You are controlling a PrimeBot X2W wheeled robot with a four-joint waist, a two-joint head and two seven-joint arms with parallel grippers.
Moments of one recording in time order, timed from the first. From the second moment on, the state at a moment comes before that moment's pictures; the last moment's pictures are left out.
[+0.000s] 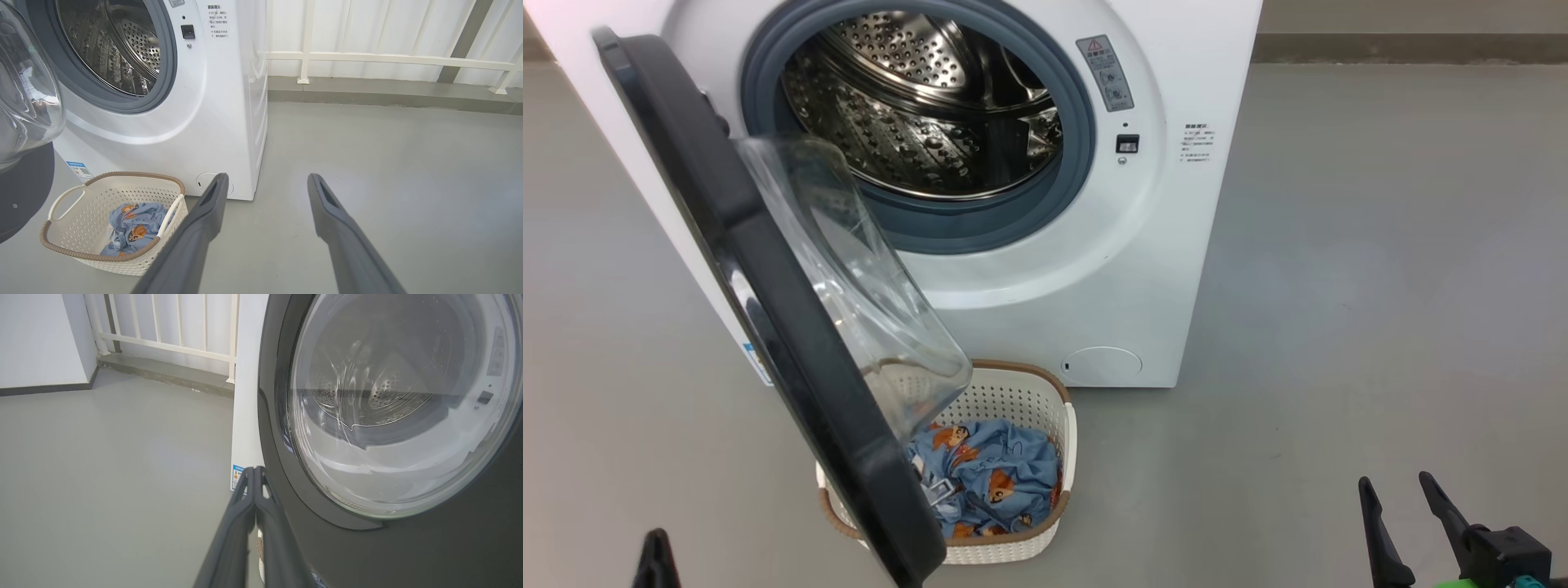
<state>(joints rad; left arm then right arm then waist) 0.09 0.03 0.15 0.24 -0.29 -0.05 -0.25 0.06 -0.06 -0.18 0.23 0.05 0.13 -0.25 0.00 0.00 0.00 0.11</state>
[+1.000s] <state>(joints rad) 0.03 0.04 -0.08 -0.50 -0.27 0.07 -0.26 0.06 -0.04 -0.21 0.23 0.05 0.13 -0.25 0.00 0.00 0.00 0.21</state>
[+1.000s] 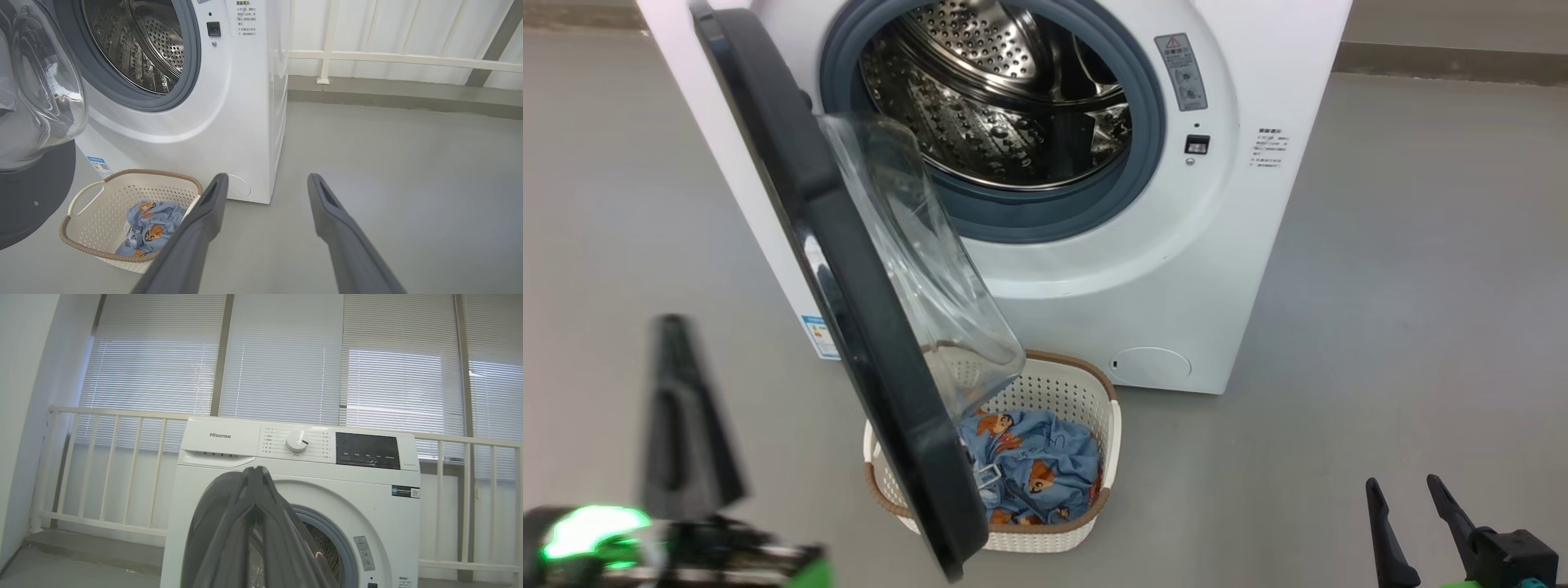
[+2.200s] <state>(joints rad) 0.04 0.07 -0.48 -0.20 -0.48 0.02 0.00 0.06 -0.04 -0.21 0.24 0.05 0.13 -0.25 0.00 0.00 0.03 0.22</state>
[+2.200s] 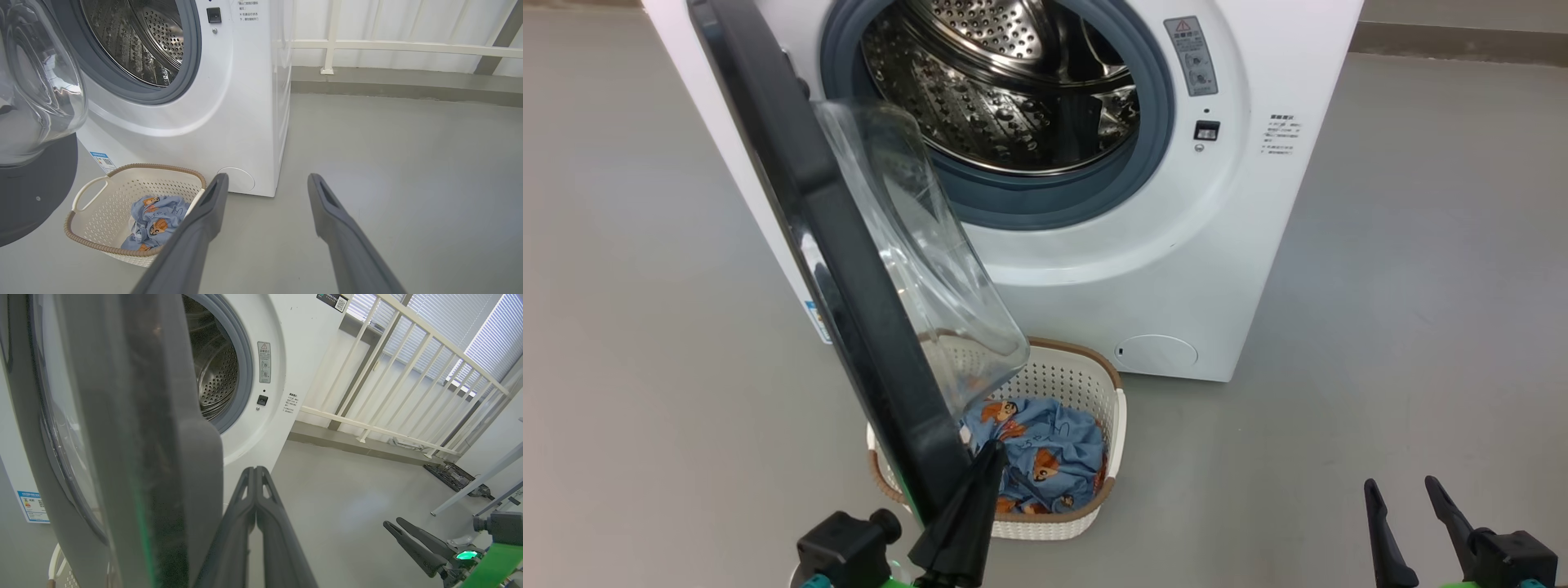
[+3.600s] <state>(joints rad) 0.04 0.06 -0.44 -0.19 -0.49 0.15 -0.04 0.06 -0.04 -0.21 0.24 0.05 0.13 -0.25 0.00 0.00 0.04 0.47</state>
